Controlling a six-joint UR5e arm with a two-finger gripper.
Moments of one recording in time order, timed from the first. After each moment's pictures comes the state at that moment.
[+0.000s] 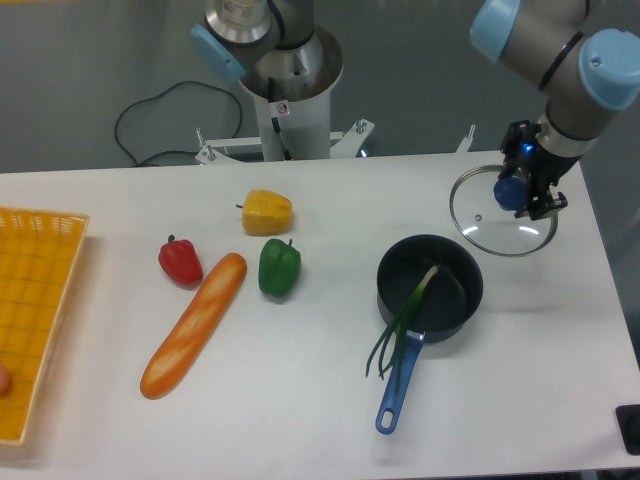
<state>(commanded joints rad) 2.93 -1.91 -1.48 -1.45 1.57 2.17</state>
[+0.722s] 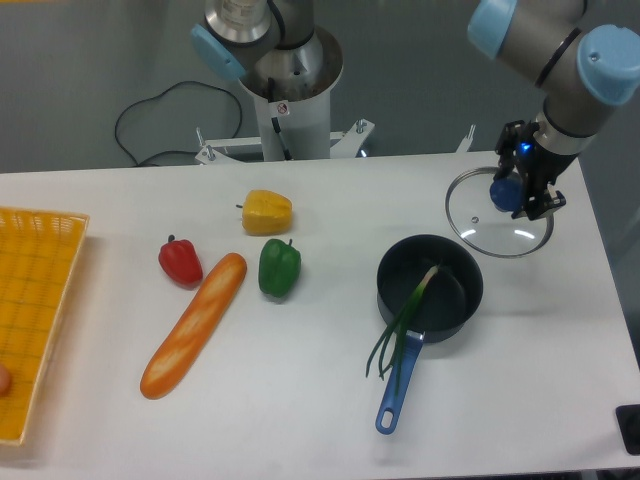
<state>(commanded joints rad) 2.92 -1.89 -1.48 -1.45 1.51 2.09</state>
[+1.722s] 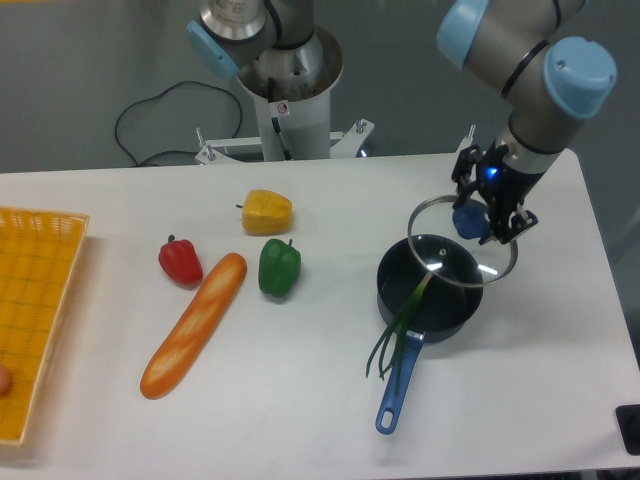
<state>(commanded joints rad) 2.82 -1.88 -1.50 -1.40 1.37 1.73</state>
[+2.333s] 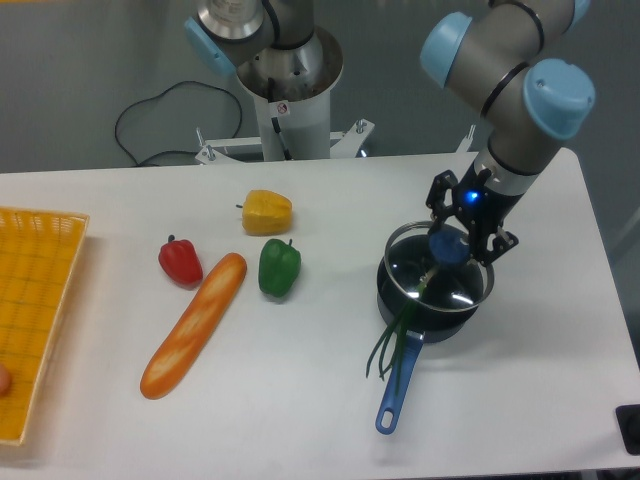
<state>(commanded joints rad) 2.80 -1.90 -1.57 -1.36 1.32 1.68</state>
